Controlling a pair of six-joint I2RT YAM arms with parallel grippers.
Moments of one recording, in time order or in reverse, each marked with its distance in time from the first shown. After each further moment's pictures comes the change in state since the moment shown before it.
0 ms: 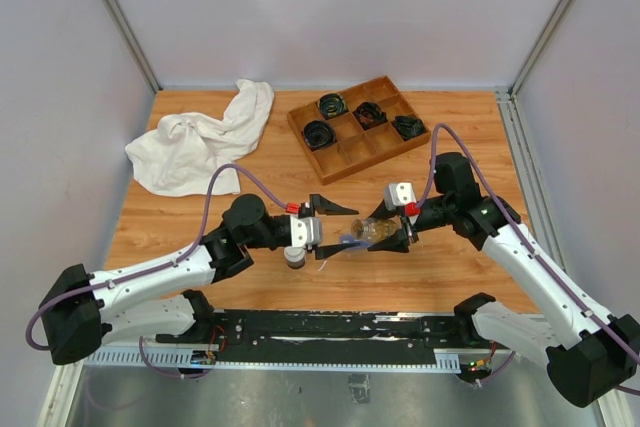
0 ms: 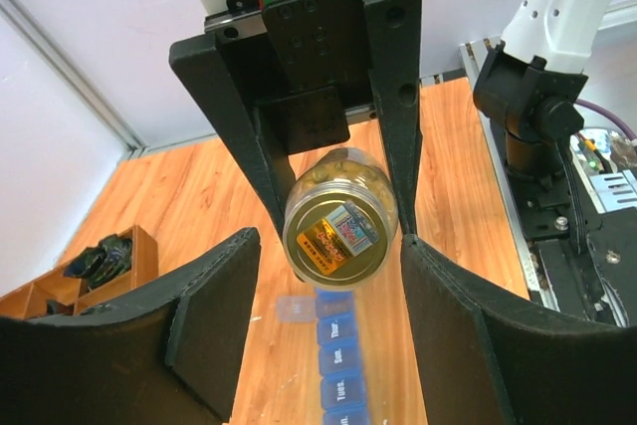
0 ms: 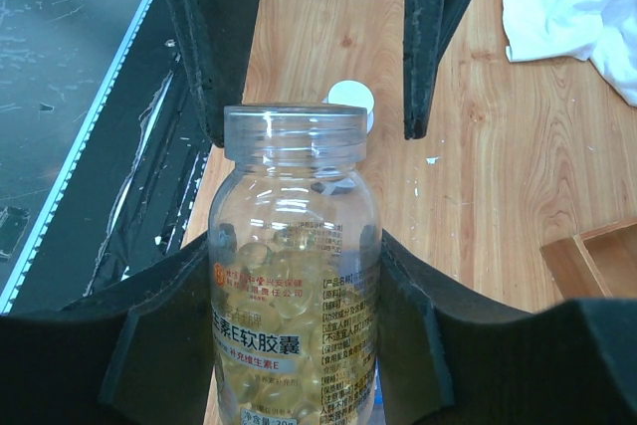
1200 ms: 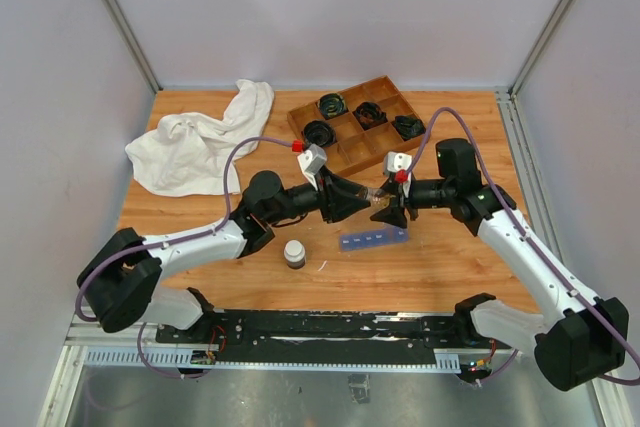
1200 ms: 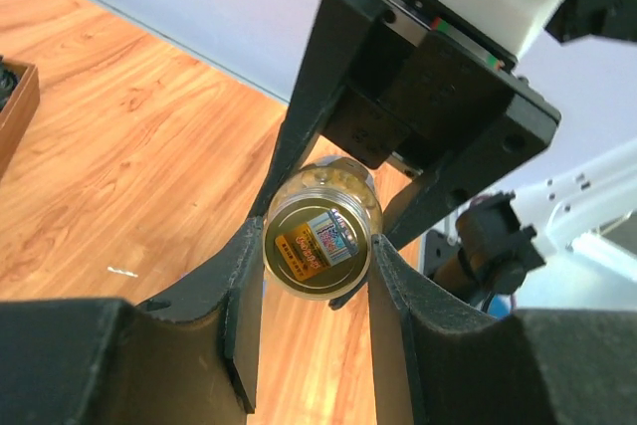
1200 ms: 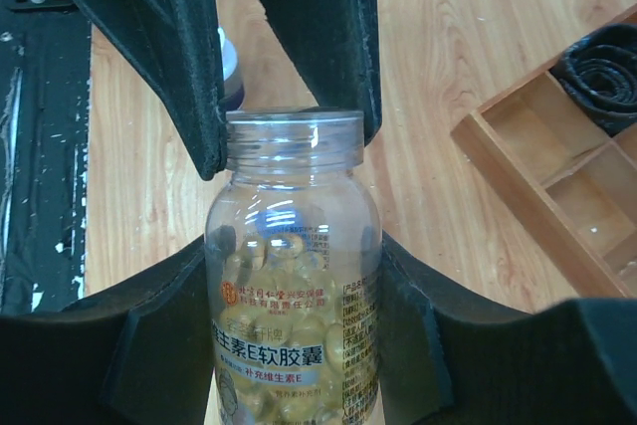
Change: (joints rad) left arm 0.157 0.315 0.077 0.277 -0.055 -0.742; right arm -0.097 0.095 0.025 0.124 0.205 0.173
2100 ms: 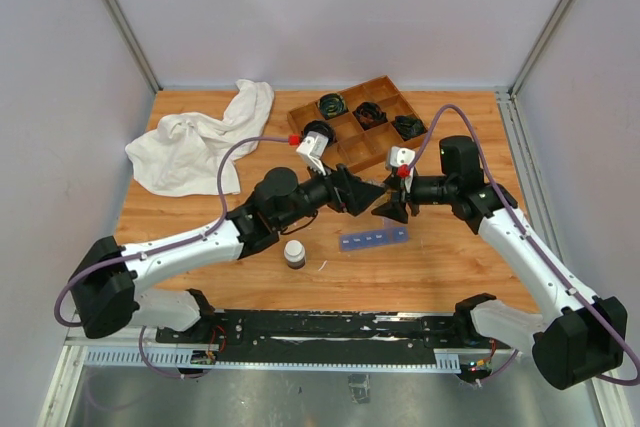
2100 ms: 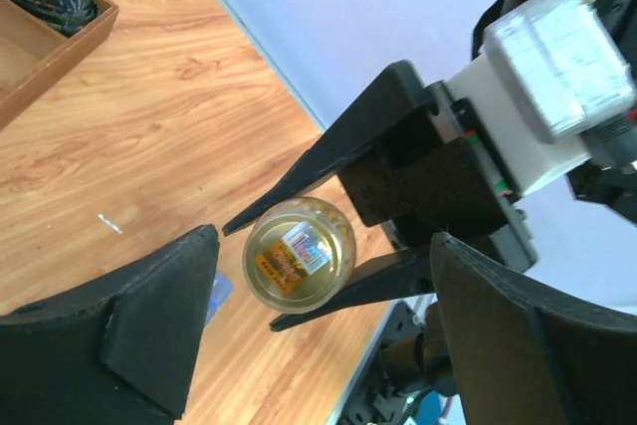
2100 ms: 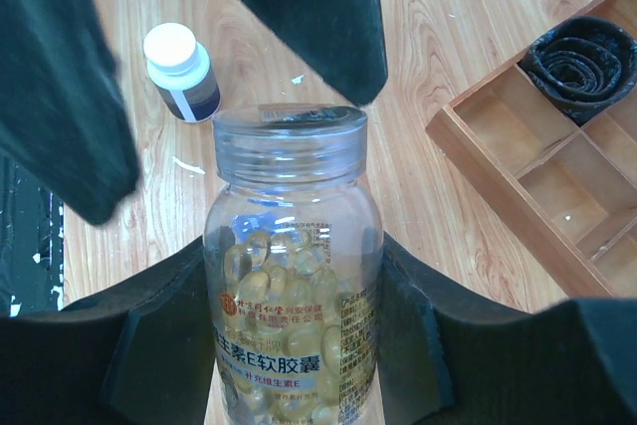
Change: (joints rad) left arm -0.142 -0.060 0.160 -0.354 -0.467 -0.262; right arm -0.024 0.008 0.001 0.056 0.027 0.024
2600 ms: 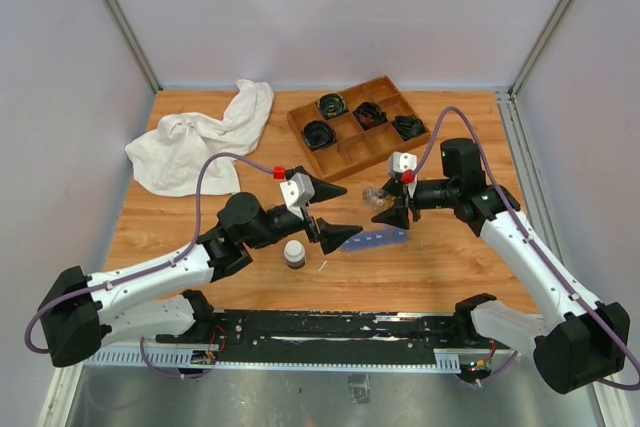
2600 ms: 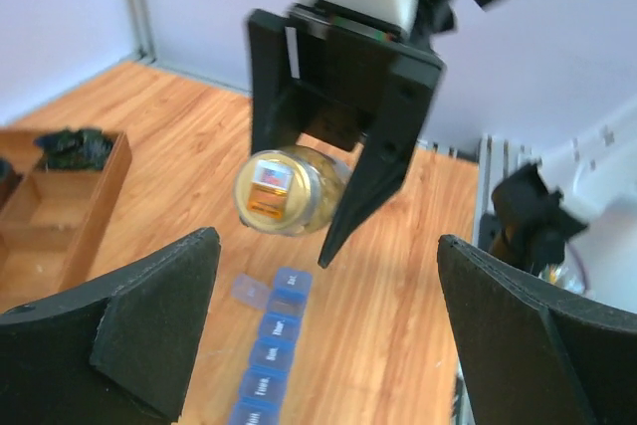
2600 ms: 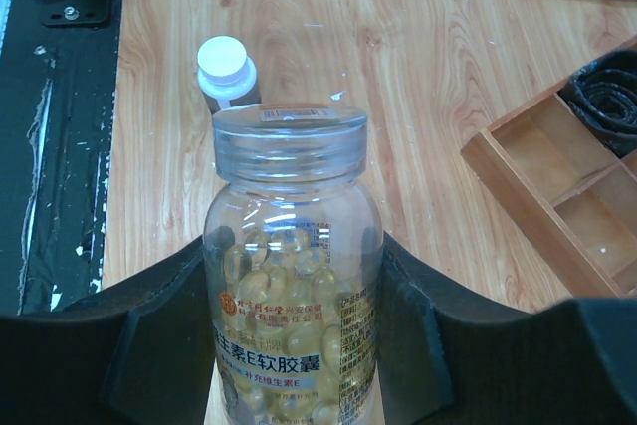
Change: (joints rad) left arm -0.002 -0.257 -0.216 0.117 0.197 0.475; right arm 0.000 -0.019 0.000 -0.047 -0.085 -0.023
